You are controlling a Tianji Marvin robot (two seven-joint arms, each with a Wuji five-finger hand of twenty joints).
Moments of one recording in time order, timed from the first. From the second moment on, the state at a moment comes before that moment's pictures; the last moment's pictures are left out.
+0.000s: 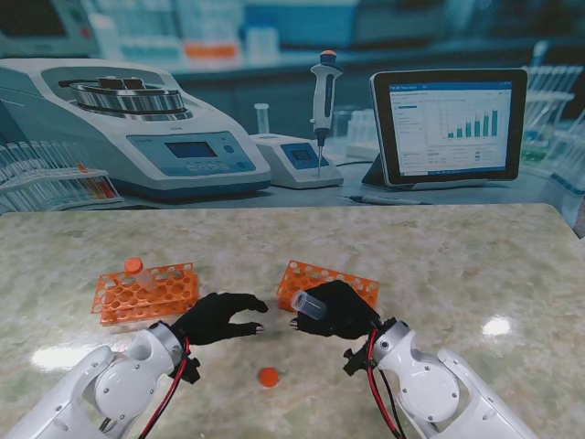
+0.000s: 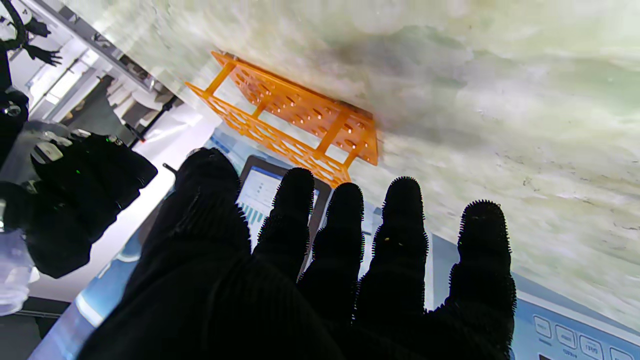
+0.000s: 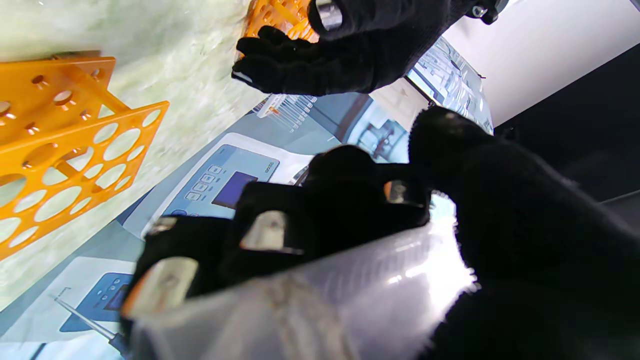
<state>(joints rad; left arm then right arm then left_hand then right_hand) 1.68 -1.06 -1.23 -1.69 0.60 -0.23 -0.17 -1.60 -1.12 1.10 -1.62 -0.32 -0.43 -0.02 0.91 -0.13 -0.01 0.00 0.55 0.10 0.24 0.36 0.54 0.12 0.14 0.36 0.47 0.20 0.21 0.49 0.11 0.37 0.60 0.57 0.58 -0.67 0.87 0.04 1.05 -0.19 1.23 1.37 1.39 -0.12 0.99 0.86 1.27 -0.10 1.41 0.88 1.14 0.00 1.75 0.75</state>
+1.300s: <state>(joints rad) 1.77 -1.04 -1.19 -1.71 0.72 -0.31 -0.16 -1.62 -1.12 1.12 -1.65 -0.37 -0.40 -0.01 0.94 -0.31 0.12 -0.01 0.55 0.02 0.32 0.37 0.54 0.12 0.18 0.42 0.49 0.19 0.28 0.61 0.11 0.37 0.73 0.61 0.58 -0.67 0.86 0.04 1.05 -0.19 1.23 1.38 1.39 -0.12 0.99 0.87 1.27 -0.10 1.41 0.88 1.13 0.00 1.75 0.75</state>
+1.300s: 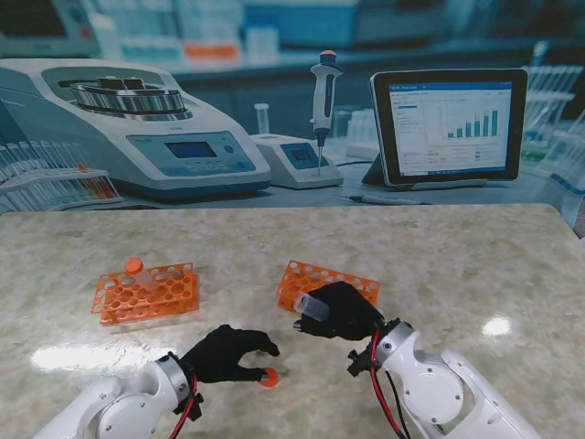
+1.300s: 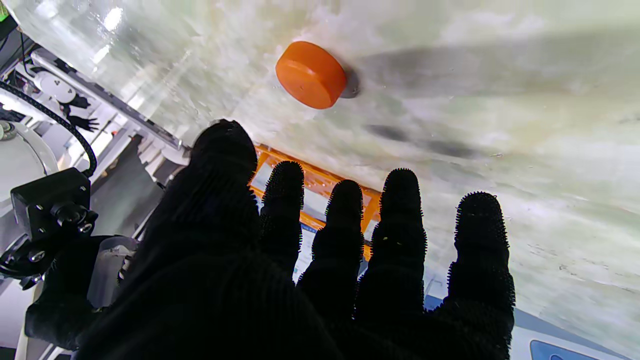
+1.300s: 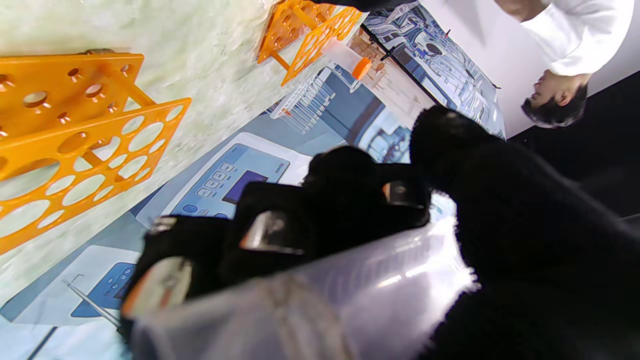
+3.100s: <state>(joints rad) 1.68 -1.01 -1.07 -1.65 0.97 -0.36 -0.13 -1.64 -1.11 1.14 -1.67 -0.41 -0.38 -0.02 0.92 -0.47 0.43 -0.03 0.56 -0.12 0.56 0.57 0.54 0.02 0.33 0.71 0.40 0.01 0.63 1.05 0.09 0.28 0.91 0.78 0.59 -0.66 0.83 0.04 1.05 -0.19 1.23 1.40 1.39 -0.12 0.98 0.89 1.27 -0.10 1.41 0.88 1.13 0.00 1.75 0.74</state>
